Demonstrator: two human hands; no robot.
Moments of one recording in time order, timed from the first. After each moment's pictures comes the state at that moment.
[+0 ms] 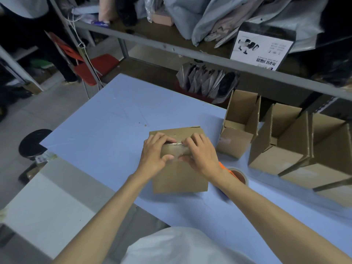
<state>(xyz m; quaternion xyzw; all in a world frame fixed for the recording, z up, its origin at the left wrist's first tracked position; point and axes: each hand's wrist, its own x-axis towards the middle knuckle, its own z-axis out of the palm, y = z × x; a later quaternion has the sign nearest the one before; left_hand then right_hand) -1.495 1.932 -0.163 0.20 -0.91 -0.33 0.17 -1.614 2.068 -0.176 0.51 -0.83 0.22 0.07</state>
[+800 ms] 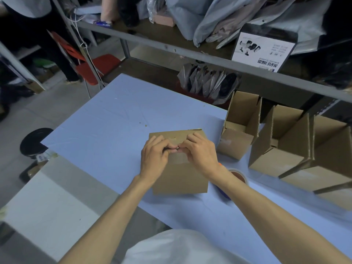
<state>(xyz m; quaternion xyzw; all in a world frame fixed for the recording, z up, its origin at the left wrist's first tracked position) -1.501 1.946 -0.160 0.23 -0.89 -0.29 0.27 -1.612 2.057 -0.153 0.52 -0.80 0.27 0.13</state>
